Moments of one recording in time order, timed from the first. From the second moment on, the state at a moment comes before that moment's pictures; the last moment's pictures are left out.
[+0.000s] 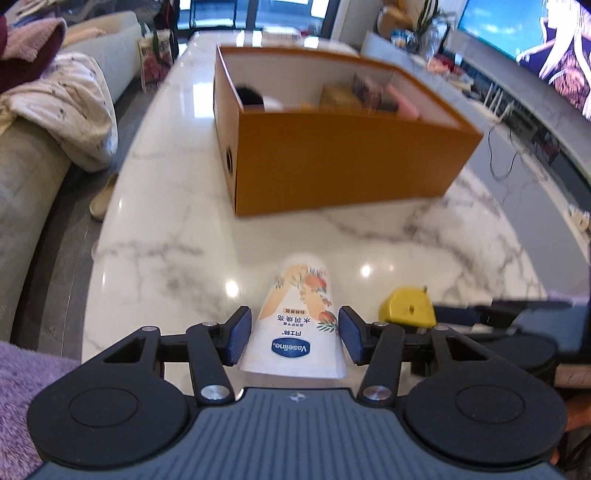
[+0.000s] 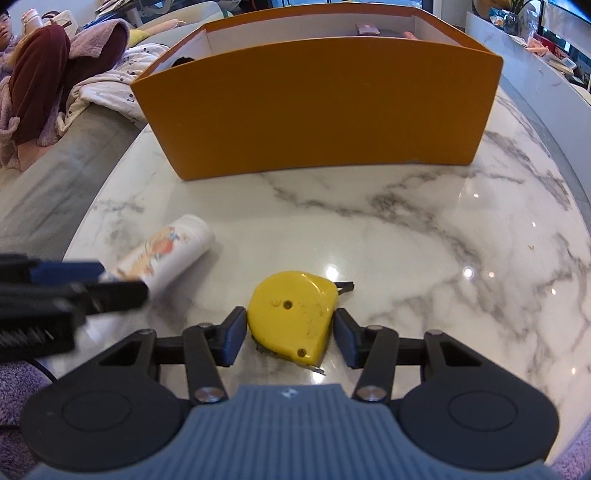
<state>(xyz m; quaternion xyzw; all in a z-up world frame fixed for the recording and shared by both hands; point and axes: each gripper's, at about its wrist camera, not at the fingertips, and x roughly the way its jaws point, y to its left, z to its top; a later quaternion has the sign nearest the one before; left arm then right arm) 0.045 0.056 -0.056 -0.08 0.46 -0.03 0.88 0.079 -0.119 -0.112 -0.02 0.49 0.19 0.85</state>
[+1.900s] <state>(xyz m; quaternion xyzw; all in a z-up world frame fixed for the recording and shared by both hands) 0.057 0.005 -0.099 -0.04 0.50 -0.07 0.86 0.084 -0.161 -0.110 0.04 0.50 0.17 0.85</state>
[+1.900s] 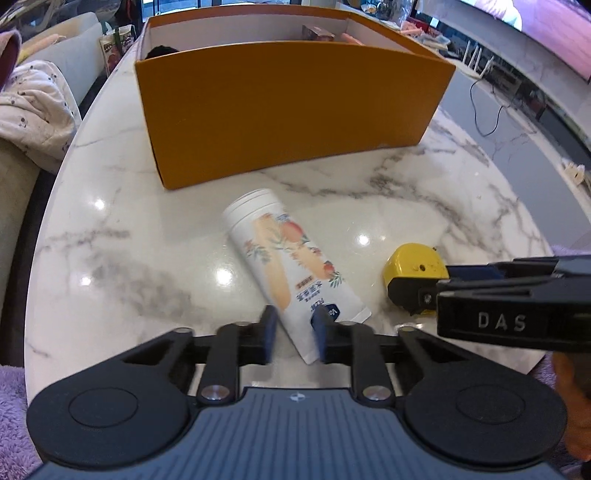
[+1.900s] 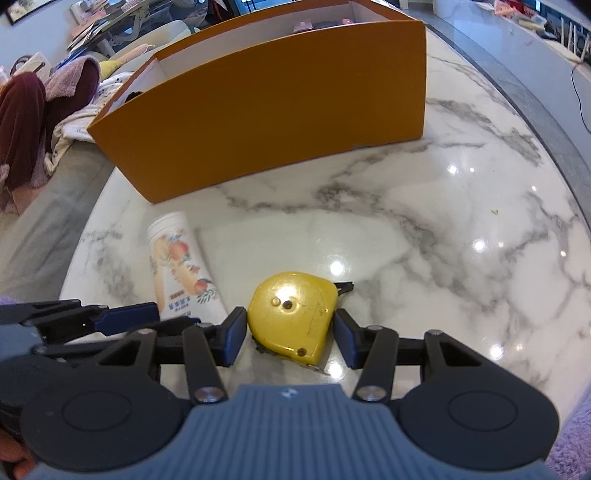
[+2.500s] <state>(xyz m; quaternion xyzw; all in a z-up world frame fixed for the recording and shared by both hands) 0.080 0.011 -0.086 -0.10 0.45 0.00 0.89 0.082 -0.161 -0.100 0.01 0.47 0.17 0.86</state>
